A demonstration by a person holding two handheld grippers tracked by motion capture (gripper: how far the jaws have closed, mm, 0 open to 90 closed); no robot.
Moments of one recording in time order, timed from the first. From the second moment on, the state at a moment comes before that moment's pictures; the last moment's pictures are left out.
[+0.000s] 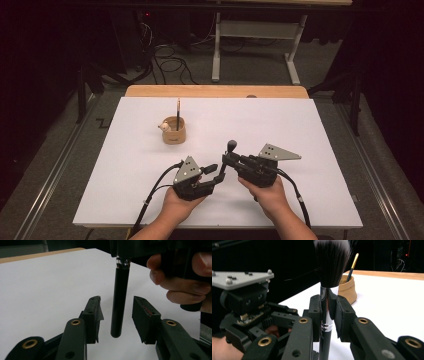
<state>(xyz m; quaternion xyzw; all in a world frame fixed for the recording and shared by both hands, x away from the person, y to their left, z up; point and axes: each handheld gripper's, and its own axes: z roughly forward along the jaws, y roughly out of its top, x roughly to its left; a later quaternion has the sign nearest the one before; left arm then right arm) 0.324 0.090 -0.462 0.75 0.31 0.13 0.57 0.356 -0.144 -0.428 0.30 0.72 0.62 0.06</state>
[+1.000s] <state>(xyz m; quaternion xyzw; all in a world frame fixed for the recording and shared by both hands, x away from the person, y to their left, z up) 0.324 0.095 -0.460 0.75 0.31 0.11 0.57 0.346 -0.125 -0.435 0.26 0.77 0.58 0.09</state>
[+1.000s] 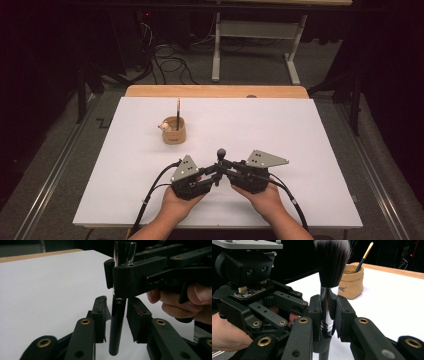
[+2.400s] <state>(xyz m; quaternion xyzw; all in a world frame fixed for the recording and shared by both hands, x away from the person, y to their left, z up) 0.330 0.111 -0.458 0.74 0.33 0.14 0.57 0.347 -0.135 -0.428 0.26 0.76 0.59 0.10</state>
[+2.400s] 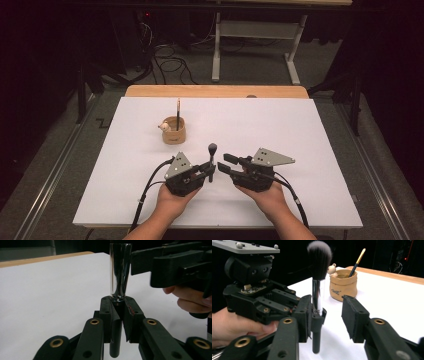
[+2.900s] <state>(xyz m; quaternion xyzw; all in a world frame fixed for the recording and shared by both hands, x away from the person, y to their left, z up) 0.337 0.139 -0.450 0.72 0.36 0.16 0.58 0.353 -0.164 -0.421 0.27 0.75 0.59 0.14</state>
